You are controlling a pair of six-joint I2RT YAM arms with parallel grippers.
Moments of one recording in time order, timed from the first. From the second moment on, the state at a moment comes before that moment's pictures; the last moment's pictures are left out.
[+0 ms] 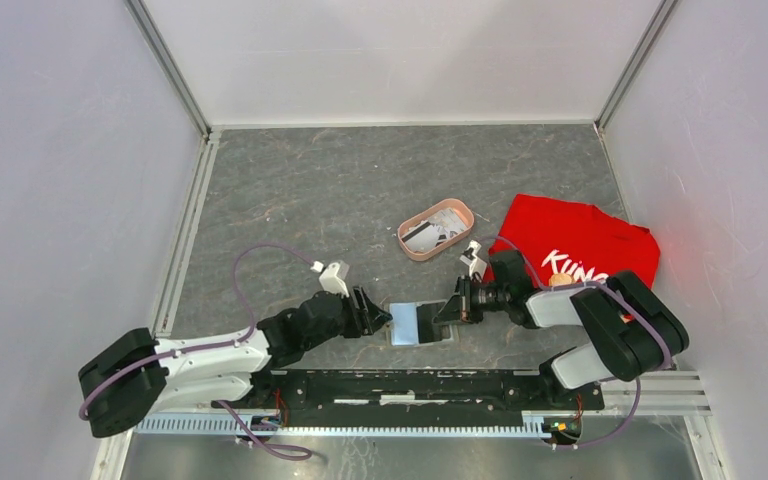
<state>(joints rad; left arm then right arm) -1.02 0.98 0.21 0.26 -0.19 -0.99 0.45 1.46 0.27 0.41 -0.79 0.72</state>
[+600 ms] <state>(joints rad) -1.02 1.22 0.28 0.28 -0.09 -1.04 0.45 1.53 0.32 0.40 -0.84 0.72</state>
